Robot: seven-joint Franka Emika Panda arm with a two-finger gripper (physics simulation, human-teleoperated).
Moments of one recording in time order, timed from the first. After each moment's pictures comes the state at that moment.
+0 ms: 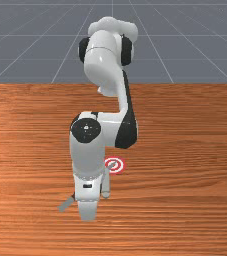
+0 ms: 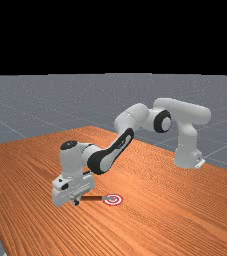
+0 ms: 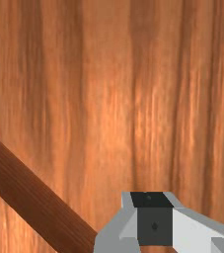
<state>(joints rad) -0.09 1.31 0.02 -0.73 -0.05 1.97 -0.87</state>
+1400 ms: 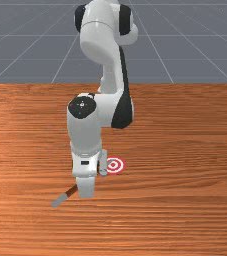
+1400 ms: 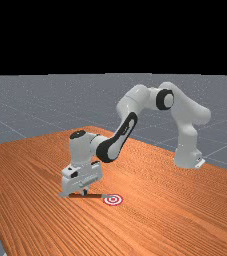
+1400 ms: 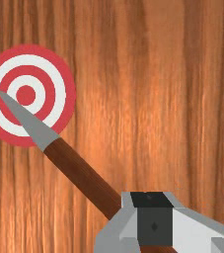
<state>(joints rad) -0.12 0.97 0.03 -1.29 -0.04 2.18 -0.88</state>
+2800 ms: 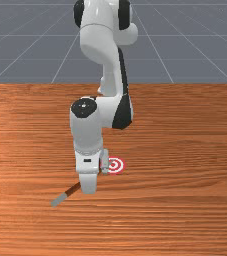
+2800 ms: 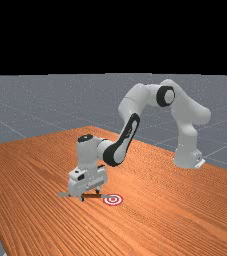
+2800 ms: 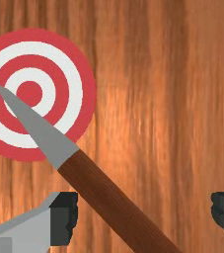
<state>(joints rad) -0.14 0.91 0.04 -1.49 -0.02 2.36 -0.90</state>
